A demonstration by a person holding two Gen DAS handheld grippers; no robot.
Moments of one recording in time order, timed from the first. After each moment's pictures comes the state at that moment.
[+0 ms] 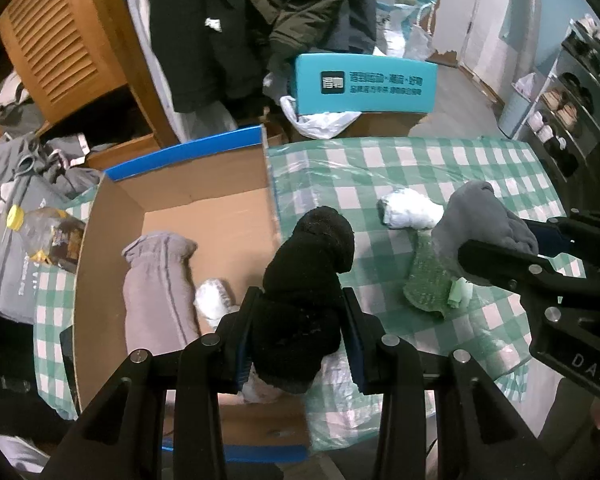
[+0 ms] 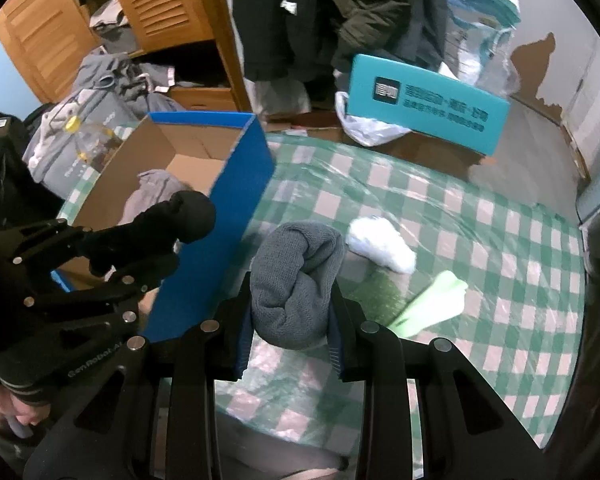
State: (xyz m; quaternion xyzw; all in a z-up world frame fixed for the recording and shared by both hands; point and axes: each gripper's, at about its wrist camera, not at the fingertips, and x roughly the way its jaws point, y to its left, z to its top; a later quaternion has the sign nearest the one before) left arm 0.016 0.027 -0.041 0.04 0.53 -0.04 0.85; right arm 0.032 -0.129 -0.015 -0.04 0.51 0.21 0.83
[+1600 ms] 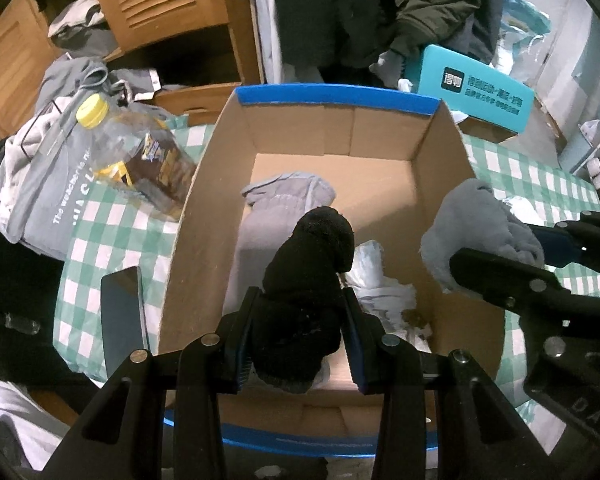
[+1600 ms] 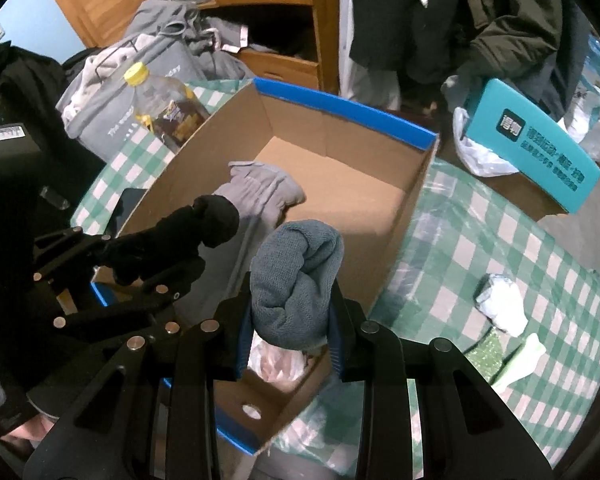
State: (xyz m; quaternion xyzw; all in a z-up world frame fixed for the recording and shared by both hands) left arm 0.009 0.161 -0.074 -0.01 0.55 0.06 0.83; right arm 0.046 0.031 -0.037 -0.10 0.53 0.30 0.78
